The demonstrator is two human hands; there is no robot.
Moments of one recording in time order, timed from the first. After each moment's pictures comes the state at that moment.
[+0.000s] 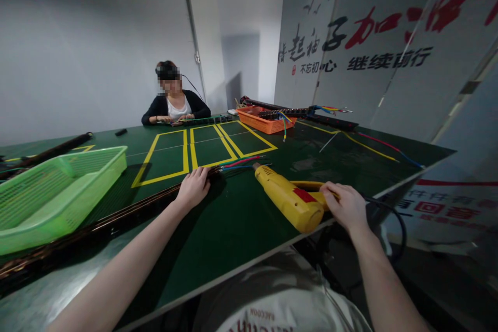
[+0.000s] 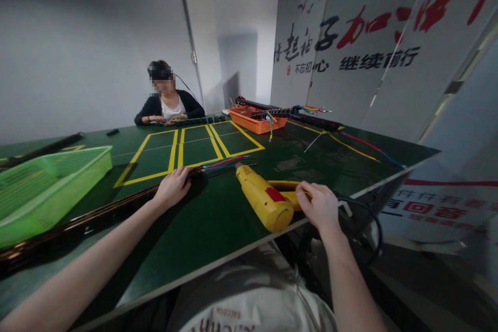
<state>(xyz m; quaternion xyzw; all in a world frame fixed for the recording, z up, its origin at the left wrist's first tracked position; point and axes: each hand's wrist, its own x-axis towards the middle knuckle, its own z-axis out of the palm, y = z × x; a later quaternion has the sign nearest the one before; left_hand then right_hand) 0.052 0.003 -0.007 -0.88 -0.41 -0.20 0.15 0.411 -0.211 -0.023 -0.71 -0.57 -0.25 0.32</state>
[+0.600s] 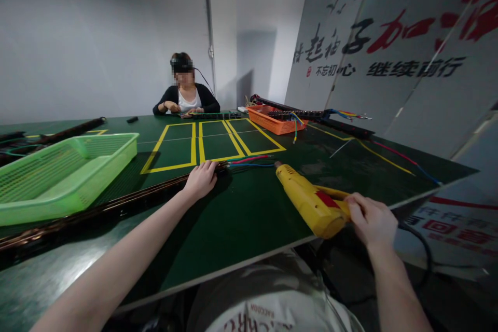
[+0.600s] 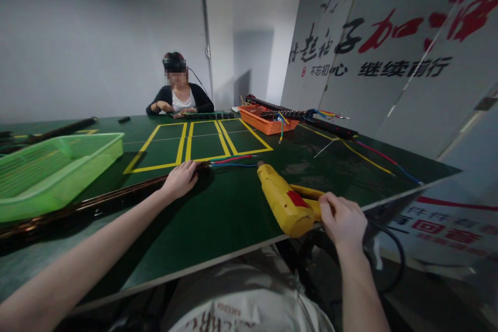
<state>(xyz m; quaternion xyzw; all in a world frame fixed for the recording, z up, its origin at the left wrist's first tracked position) 0.052 0.002 -0.005 -0.88 -0.42 -0.20 0.15 0.418 -0.232 -0.020 -0.75 -0.51 -0.30 0.30</state>
